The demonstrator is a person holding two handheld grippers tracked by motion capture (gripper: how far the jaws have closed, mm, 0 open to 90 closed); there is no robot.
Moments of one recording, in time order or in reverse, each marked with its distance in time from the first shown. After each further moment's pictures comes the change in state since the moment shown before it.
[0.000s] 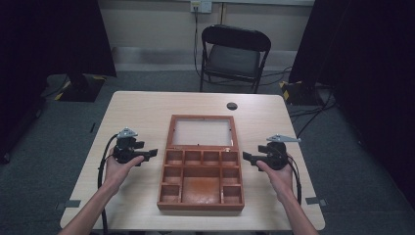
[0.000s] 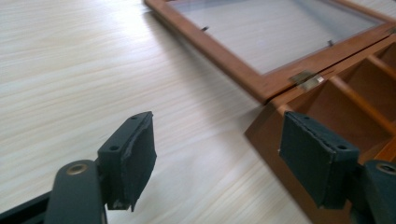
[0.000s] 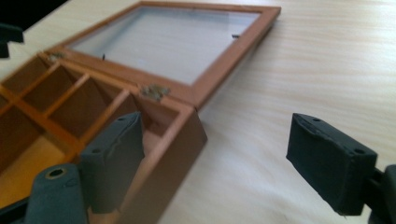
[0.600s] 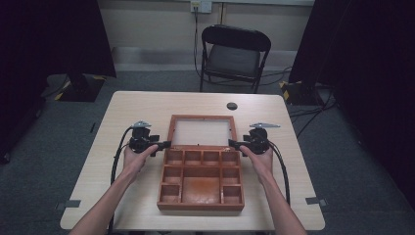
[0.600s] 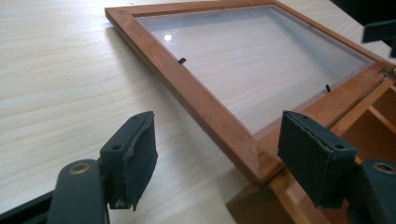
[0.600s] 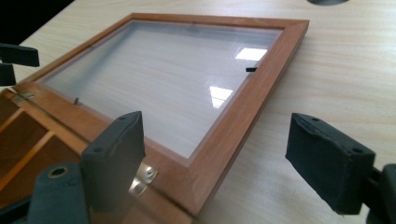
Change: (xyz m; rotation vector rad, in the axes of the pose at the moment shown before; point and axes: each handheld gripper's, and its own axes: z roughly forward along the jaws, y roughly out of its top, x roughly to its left) left arm -0.005 0.027 0.050 -0.022 -0.118 -0.074; right arm -0.003 0.032 0.071 0.007 0.032 0.048
